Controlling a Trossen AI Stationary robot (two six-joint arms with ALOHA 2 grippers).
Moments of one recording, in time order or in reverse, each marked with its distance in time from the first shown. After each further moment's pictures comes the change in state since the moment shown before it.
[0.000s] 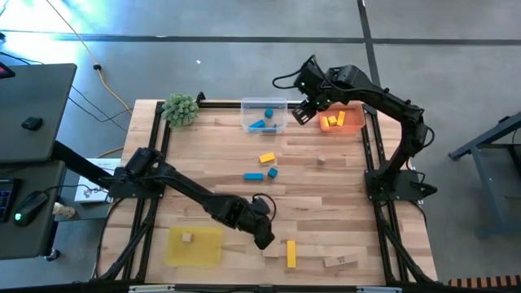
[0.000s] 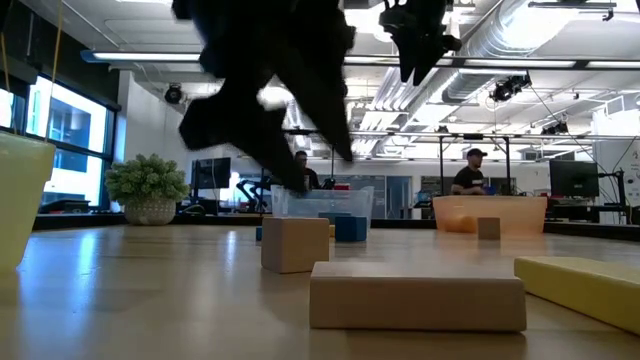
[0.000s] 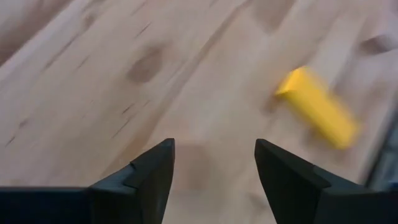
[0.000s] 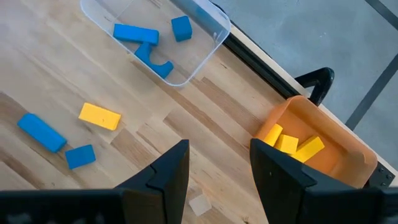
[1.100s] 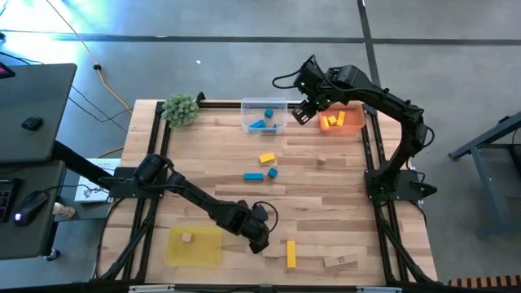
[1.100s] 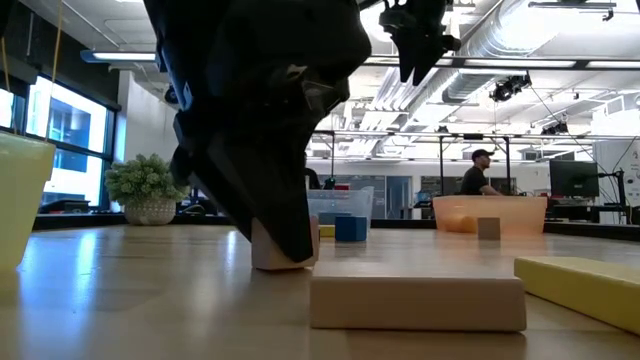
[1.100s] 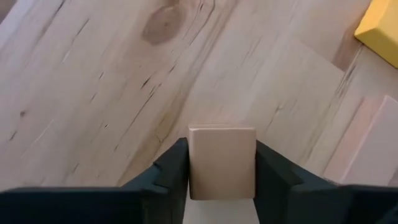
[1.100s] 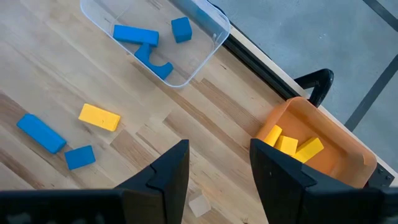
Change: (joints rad) left arm -0.029 0.096 -0.001 -0.045 -0.013 0.119; right arm 0.004 0.001 0.000 0.004 0.002 -0.004
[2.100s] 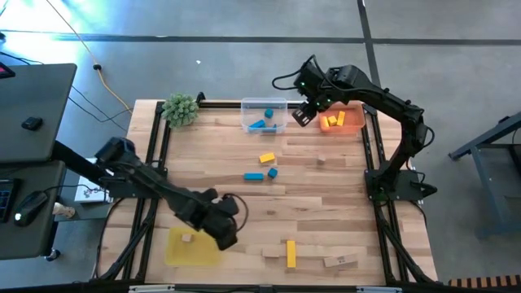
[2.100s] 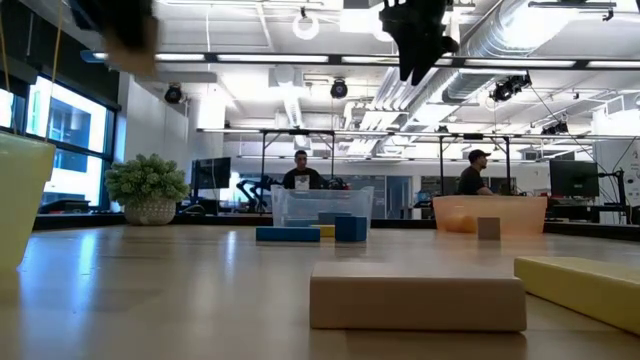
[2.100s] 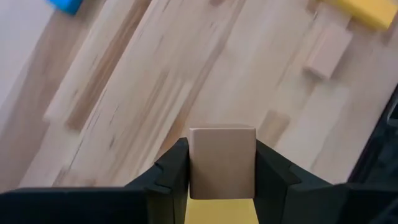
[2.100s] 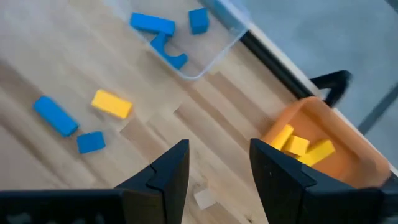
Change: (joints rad) left arm -0.126 -0.403 -0.002 -0.506 -0.052 -0.077; right arm 0.000 0.000 0.000 -0.006 -0.059 -0.050
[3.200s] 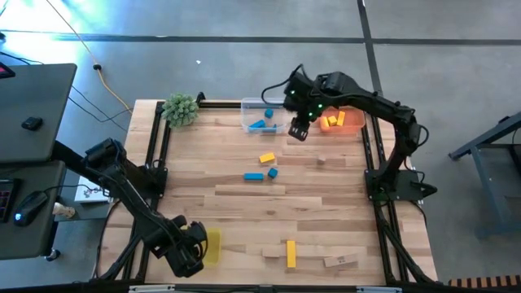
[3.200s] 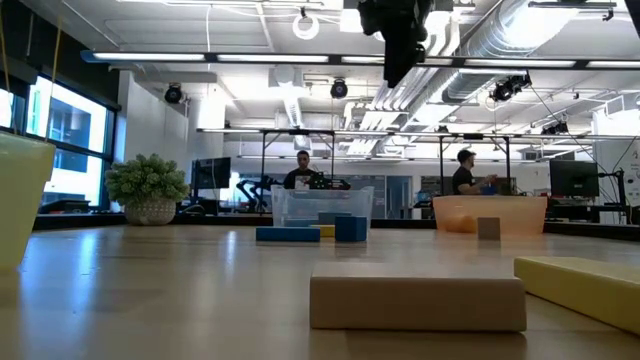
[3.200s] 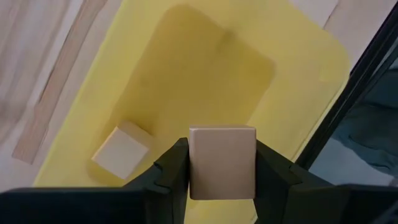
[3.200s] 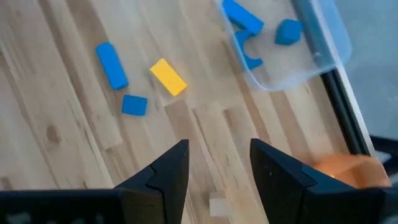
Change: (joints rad) left arm -0.326 -0.043 -0.265 0.170 0.146 -0.381; right arm 0.069 0.059 0.001 0.053 -0.181 -0.306
